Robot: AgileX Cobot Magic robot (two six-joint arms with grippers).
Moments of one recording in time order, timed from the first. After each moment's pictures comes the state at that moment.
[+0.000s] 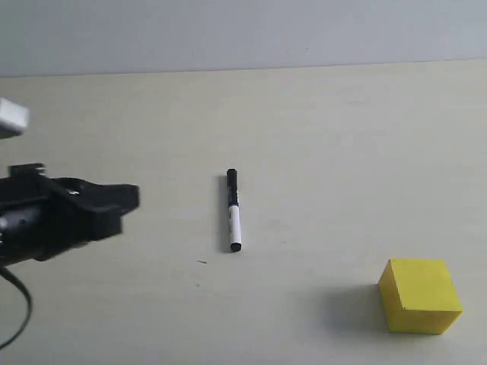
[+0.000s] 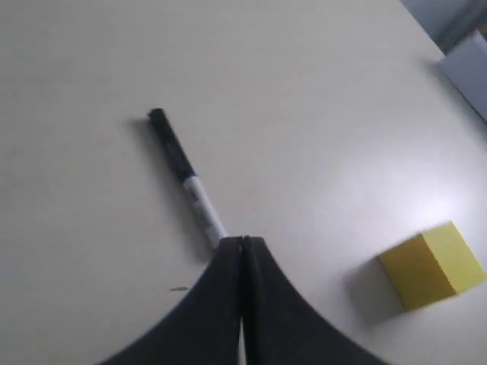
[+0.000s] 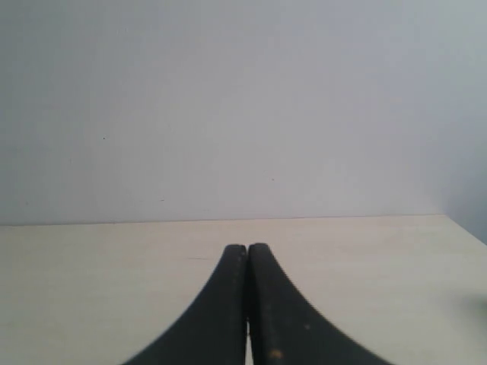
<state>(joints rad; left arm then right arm) -0.73 1.09 -0.36 0.43 -0.14 -0.93 -0.14 0.00 0.00 -0.10 0.07 0.08</state>
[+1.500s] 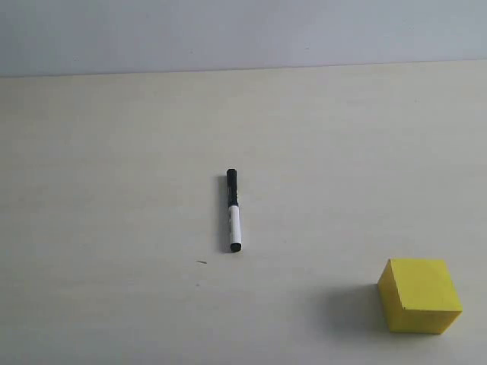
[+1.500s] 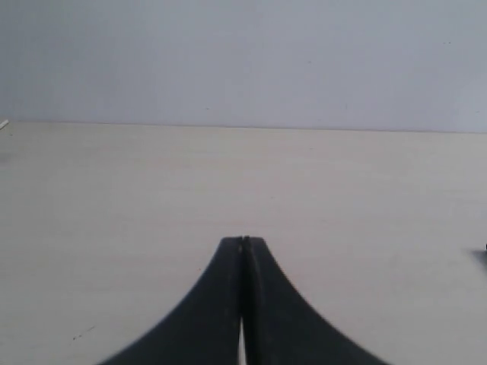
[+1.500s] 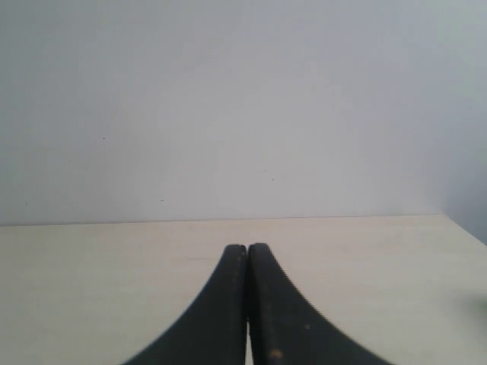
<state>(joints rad) -0.07 0.01 0.00 0.04 0.25 -0.07 -0.14 0.00 0.00 -0.10 0.07 0.08</state>
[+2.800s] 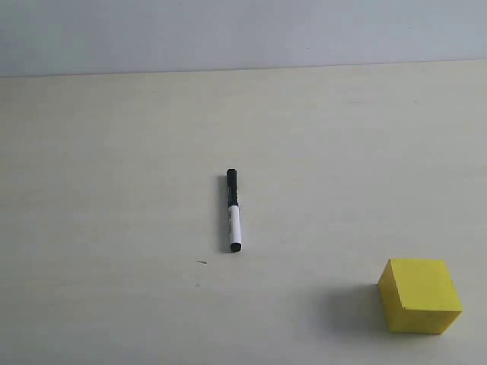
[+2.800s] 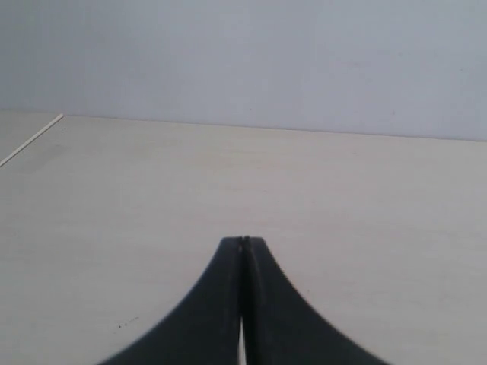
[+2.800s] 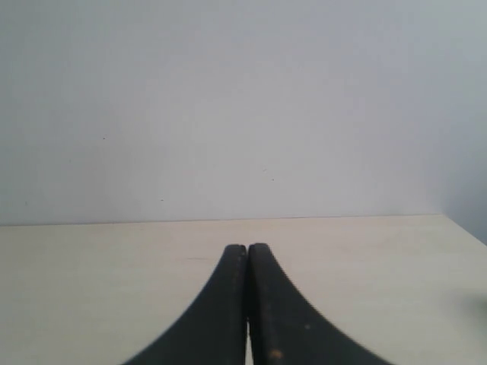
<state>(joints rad) 0.04 0.01 0.00 0.03 0.26 -0.06 -0.14 0.00 0.00 -0.10 0.07 0.08</state>
